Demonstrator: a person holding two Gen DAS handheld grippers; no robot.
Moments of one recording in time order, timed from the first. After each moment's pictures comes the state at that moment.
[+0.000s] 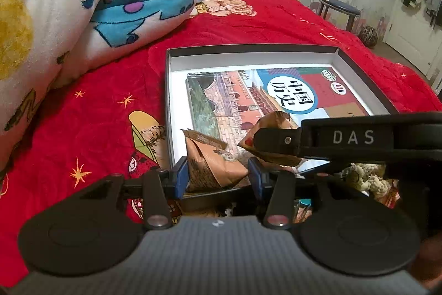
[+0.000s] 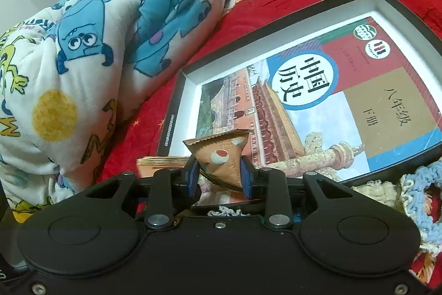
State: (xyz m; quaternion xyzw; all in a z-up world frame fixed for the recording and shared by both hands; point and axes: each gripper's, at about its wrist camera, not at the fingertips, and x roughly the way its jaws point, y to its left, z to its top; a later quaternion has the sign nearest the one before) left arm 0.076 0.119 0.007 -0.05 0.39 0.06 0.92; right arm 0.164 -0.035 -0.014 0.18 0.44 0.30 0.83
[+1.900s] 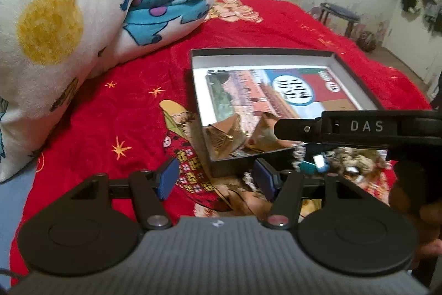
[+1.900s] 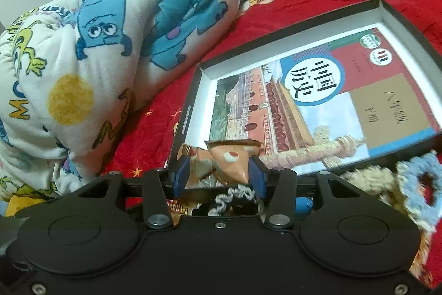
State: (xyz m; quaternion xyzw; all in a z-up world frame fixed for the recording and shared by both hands) left arm 0.018 0.137 0.038 -0.06 0.38 0.06 0.92; right arm 0.128 -0.040 0.009 0.16 0.42 0.31 0.84
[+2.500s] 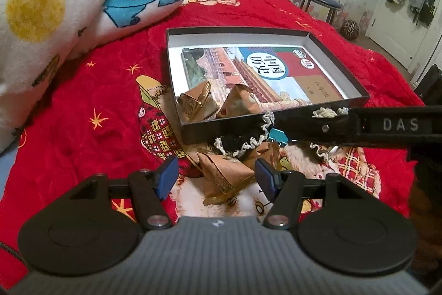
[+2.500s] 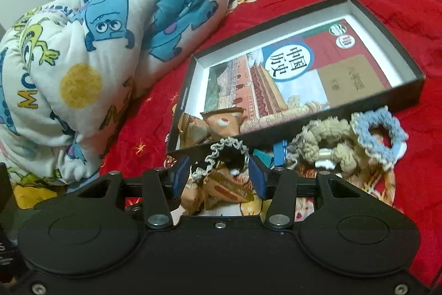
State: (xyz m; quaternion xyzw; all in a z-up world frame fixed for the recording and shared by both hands) left arm 0.001 0.119 0.025 -0.06 0.41 0.02 0.91; right arm 0.079 -0.074 0.020 0.16 0.44 0.29 0.83
